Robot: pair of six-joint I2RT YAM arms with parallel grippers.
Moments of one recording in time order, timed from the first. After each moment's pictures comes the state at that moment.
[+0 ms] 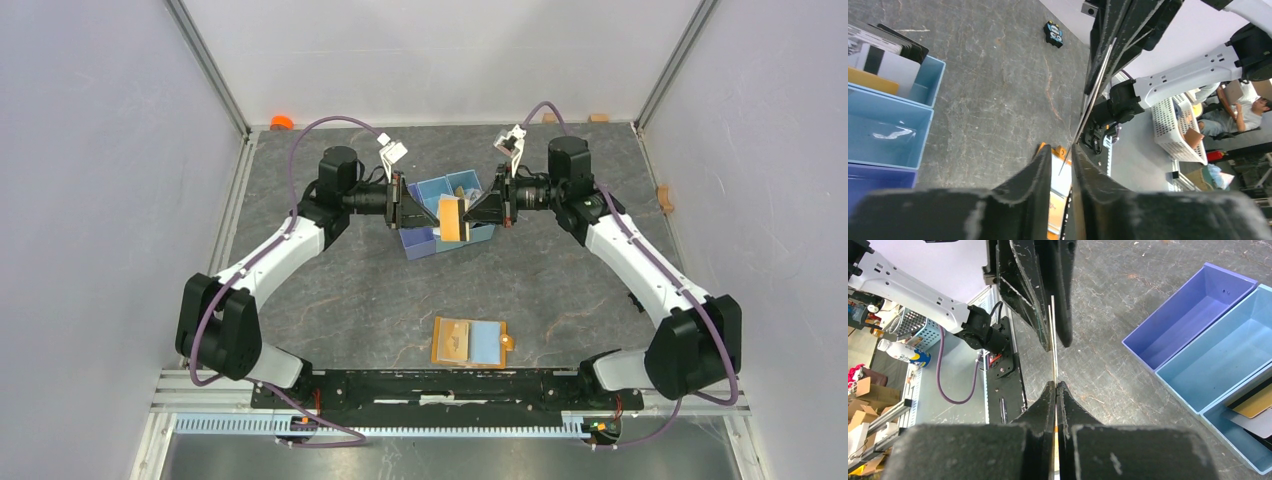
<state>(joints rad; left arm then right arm) -0.40 1.46 1.05 0.08 1.06 -0.42 0.34 1.36 1.11 -0.16 -1.05 0.18</state>
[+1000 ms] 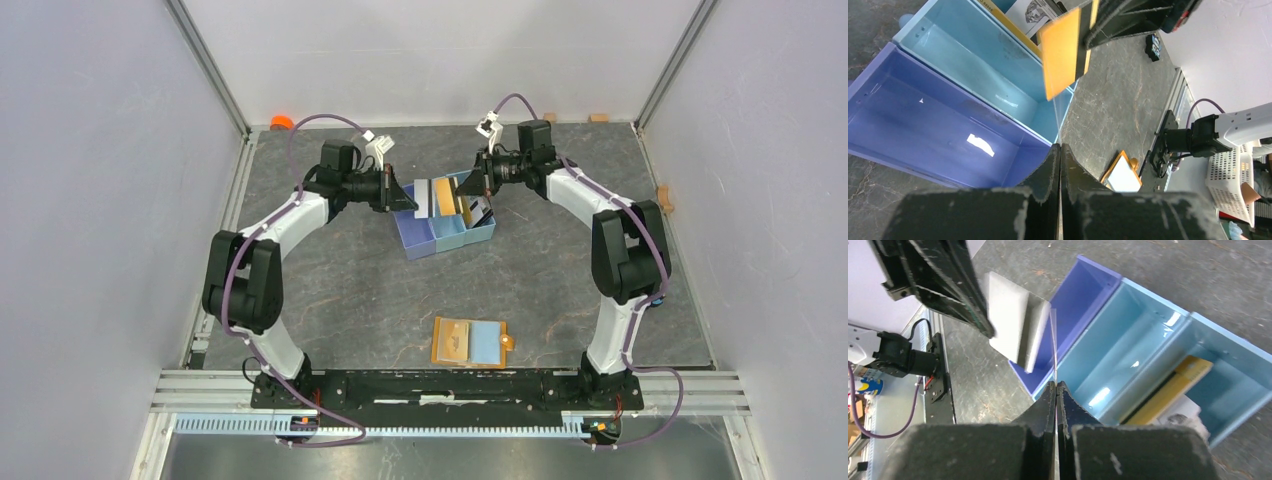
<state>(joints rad) -0.27 1.71 1.18 -0.10 0.86 -0.26 0.28 1.93 1.41 -0.10 -0.99 0.09</state>
